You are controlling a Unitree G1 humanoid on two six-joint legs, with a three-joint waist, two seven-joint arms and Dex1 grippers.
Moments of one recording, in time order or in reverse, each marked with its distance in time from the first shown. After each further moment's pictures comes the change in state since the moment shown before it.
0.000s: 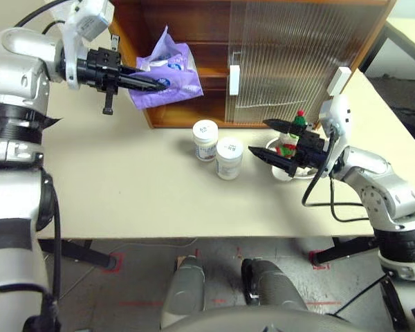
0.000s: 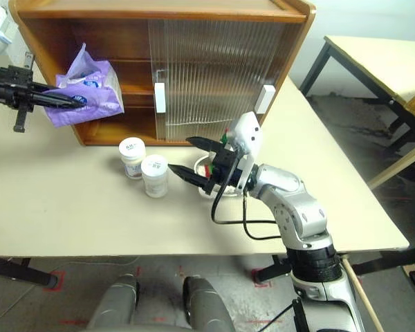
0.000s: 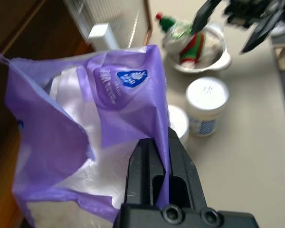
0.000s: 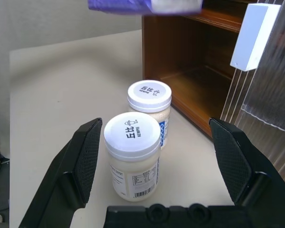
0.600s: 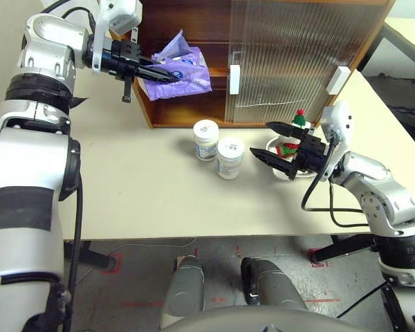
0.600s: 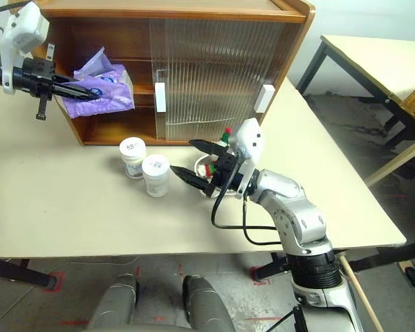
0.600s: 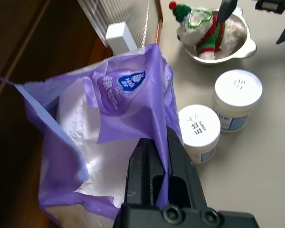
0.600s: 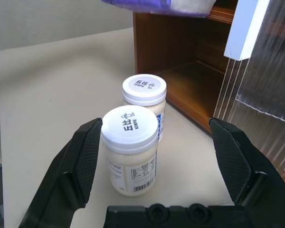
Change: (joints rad) left arm -0.216 -0.124 -0.067 0.366 0.102 -0.238 0.000; right arm 0.041 0.006 0.000 -0.001 -0.007 -0.035 -0.028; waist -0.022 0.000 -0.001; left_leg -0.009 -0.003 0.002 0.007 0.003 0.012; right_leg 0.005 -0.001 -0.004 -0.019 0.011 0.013
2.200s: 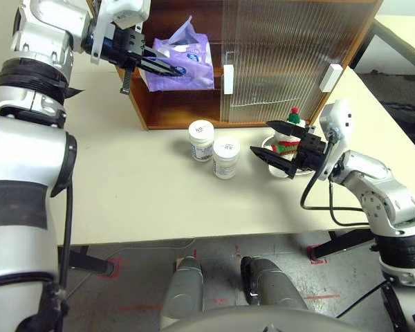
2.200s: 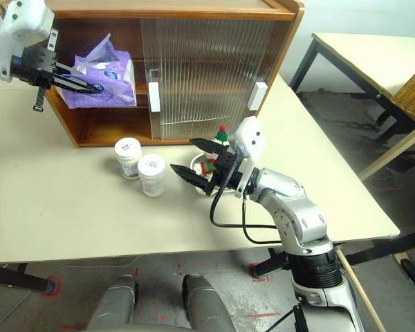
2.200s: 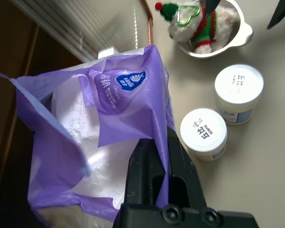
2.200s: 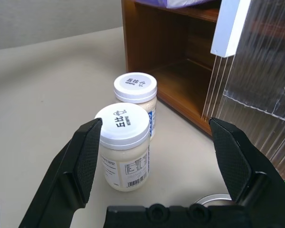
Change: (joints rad) left arm -0.067 0.006 -0.116 0.028 -0.017 -0.137 0.002; right arm -0.017 0.000 0.001 -0.013 0.001 0.027 -0.021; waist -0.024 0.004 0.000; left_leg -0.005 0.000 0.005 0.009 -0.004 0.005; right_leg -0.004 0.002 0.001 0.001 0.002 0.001
